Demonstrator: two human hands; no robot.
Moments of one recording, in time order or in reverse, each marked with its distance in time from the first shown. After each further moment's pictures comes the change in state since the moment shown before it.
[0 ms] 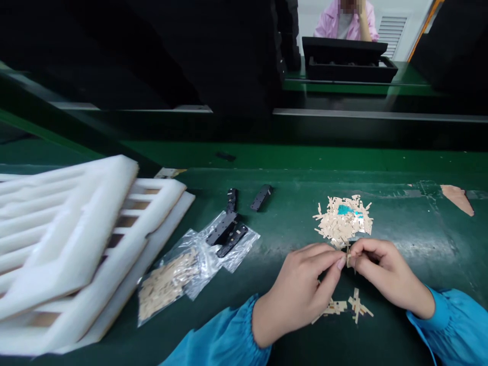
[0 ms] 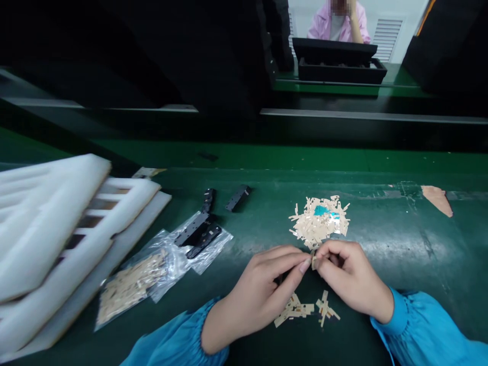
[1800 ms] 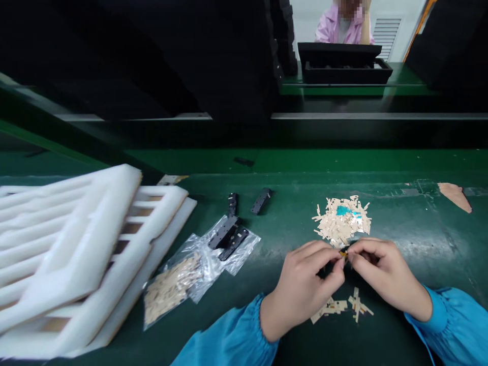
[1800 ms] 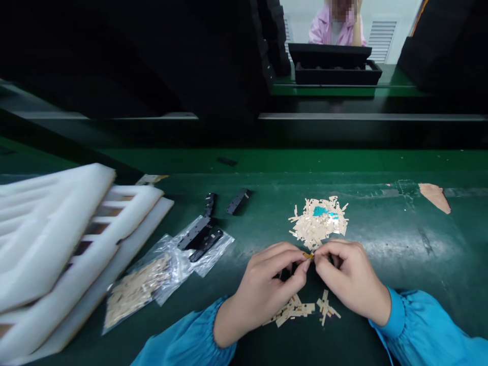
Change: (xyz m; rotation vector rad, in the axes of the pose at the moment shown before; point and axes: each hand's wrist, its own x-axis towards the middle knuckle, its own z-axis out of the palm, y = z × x) left_hand 0.001 -0.007 0.012 0.066 0.190 0.047; right_hand -0.002 -0.005 0.005 -0.169 0.131 -0.085
